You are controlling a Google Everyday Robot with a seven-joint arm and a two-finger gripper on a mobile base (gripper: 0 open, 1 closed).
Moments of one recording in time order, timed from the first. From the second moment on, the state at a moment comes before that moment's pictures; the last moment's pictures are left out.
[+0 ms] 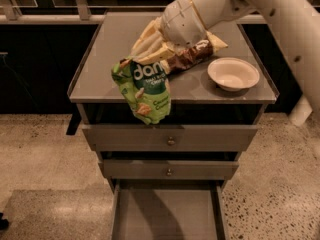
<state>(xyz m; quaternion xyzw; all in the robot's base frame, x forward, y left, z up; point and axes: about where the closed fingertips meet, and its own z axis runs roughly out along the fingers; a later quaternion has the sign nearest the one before) 0.571 0.027 0.966 -0.79 0.39 0.22 0.41</state>
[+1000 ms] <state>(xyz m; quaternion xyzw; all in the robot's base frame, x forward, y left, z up) 0.670 0.137 0.934 -0.84 0.34 0.25 0.35</state>
